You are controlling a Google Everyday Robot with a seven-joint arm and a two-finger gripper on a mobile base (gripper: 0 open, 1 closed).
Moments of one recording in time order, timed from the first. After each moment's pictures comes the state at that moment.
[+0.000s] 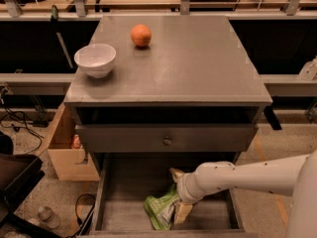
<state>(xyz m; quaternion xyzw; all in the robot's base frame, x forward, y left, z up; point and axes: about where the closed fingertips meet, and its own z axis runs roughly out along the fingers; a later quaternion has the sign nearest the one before) 0.481 -0.064 0.425 -0.71 0.66 0.09 0.23</state>
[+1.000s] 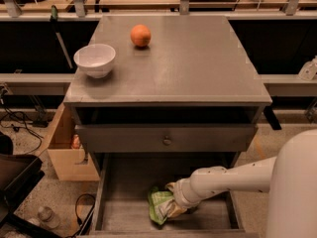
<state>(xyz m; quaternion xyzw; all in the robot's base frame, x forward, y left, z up) 0.475 -0.052 0.390 -0.72 0.65 0.10 0.22</state>
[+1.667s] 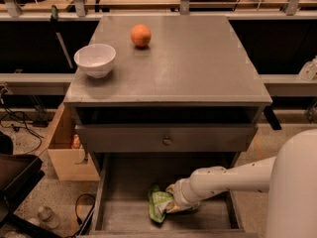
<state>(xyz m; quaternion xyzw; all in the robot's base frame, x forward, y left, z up) 0.474 -0.050 0.389 -0.72 0.65 0.10 0.22</state>
